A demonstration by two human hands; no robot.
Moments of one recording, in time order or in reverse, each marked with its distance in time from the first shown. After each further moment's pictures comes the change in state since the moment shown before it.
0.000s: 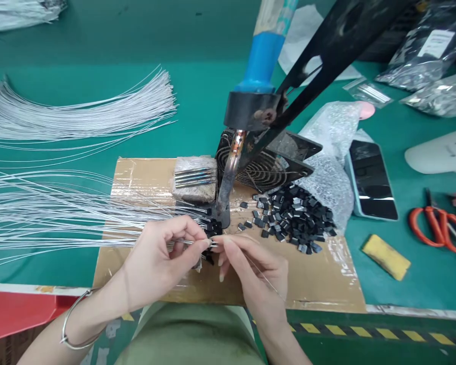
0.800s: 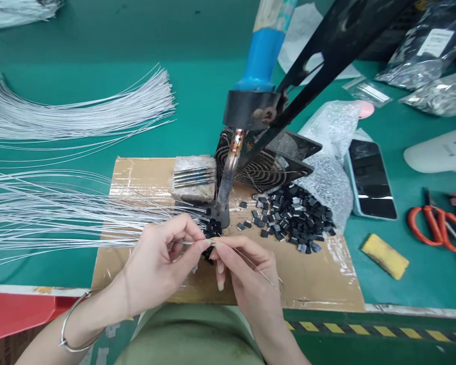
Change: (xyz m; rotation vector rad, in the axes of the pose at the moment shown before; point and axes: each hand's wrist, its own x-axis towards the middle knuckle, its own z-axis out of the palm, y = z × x) left_hand -0.005 -0.013 0.002 0.096 0.015 0.035; right_hand -0.004 0.008 0.003 0.337 -0.046 0.299
